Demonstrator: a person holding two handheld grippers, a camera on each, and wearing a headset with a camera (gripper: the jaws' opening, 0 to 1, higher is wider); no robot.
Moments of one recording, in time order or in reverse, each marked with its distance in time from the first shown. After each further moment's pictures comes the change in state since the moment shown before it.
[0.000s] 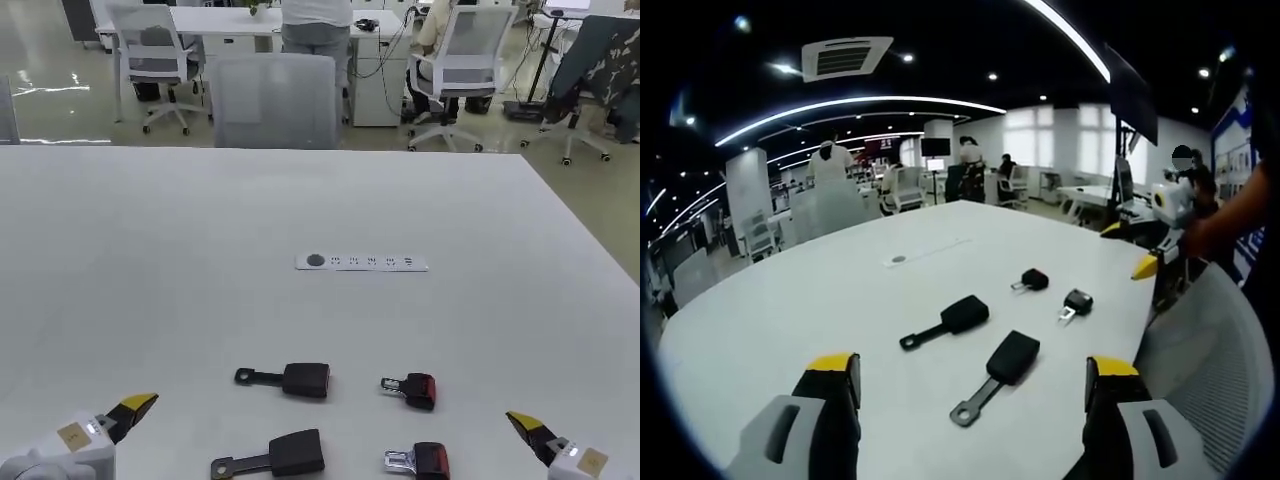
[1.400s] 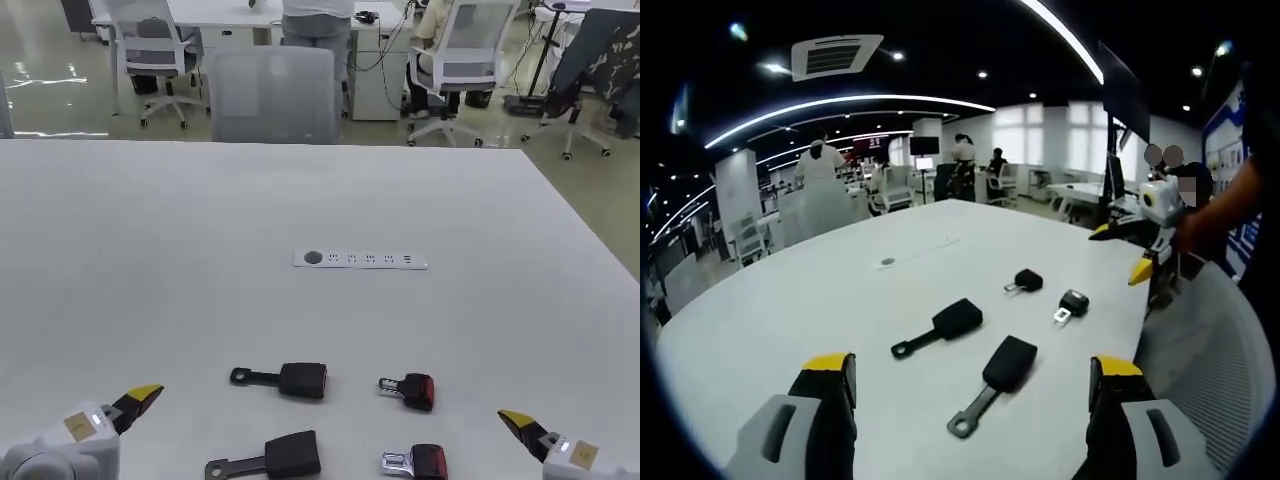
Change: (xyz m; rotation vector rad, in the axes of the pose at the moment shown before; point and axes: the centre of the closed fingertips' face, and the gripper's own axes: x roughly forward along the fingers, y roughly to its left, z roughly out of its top) left arm 0.020 -0.001 0.005 0.019 0.011 -0.049; right arm 0.012 -0.005 -0.008 -0.029 0.047 0.083
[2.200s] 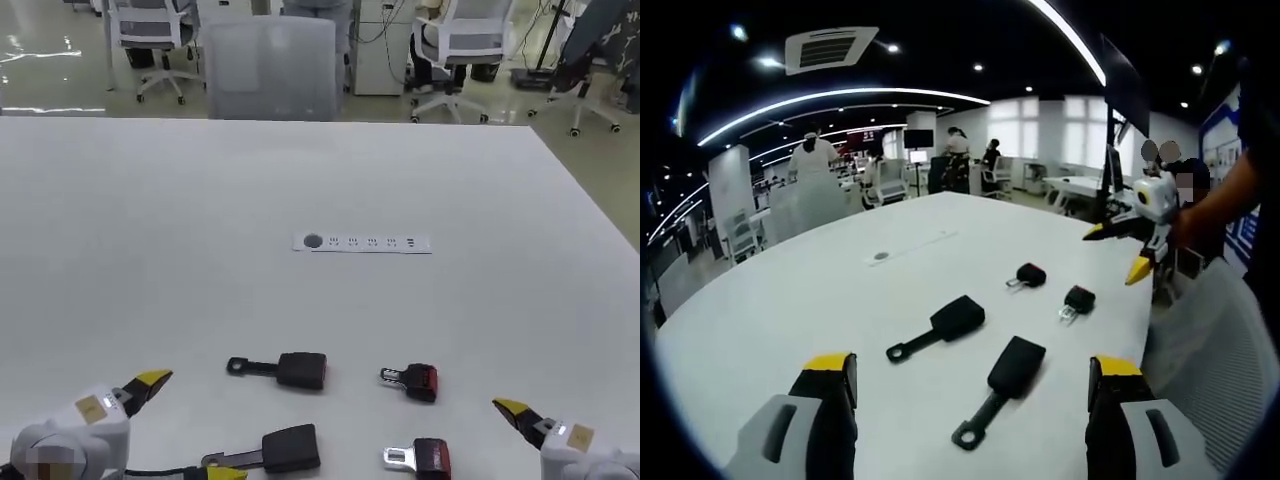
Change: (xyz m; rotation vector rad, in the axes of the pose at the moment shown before) left arm 0.029 0.008 -0.004 0.004 0.032 -0.031; right arm 0.022 -0.011 -0.009 0.020 0.032 0.049
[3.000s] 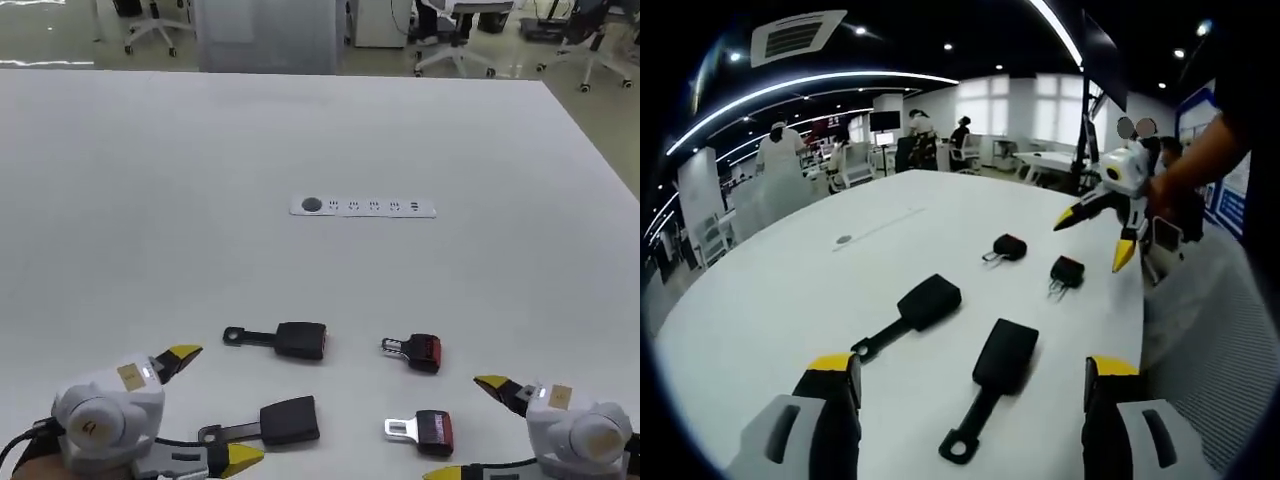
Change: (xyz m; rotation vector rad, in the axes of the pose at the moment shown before) left arm 0.045 -0.013 -0.026 0.067 0.104 -0.133; right arm 0.030 0.004 -0.032 -0.059 0.154 0.182
